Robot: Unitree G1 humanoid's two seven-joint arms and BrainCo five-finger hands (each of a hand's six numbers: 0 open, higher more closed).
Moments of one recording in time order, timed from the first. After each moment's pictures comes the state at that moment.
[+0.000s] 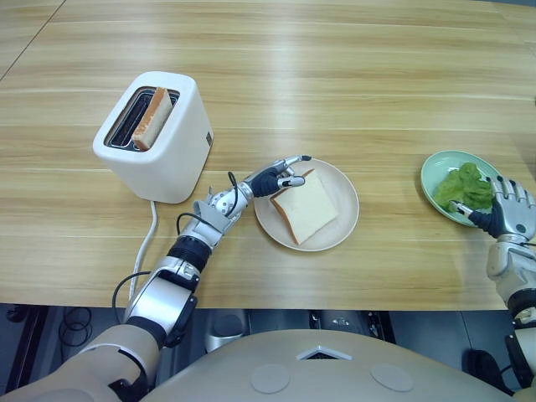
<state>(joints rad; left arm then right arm) -0.45 0.20 -0.33 0.68 0.34 -0.55 -0.26 -0.21 -0.80 0.18 1.09 -0.64 -0.18 -0.63</state>
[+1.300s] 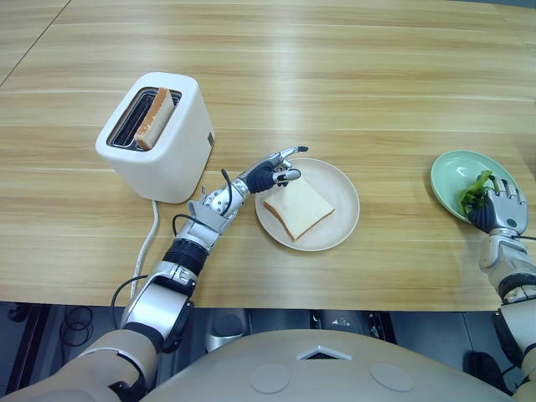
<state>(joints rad) -0.42 0.21 -0.31 0.61 0.30 -0.53 -0.25 -0.33 -0.76 0.30 1.24 -0.63 -0.21 -0.69</state>
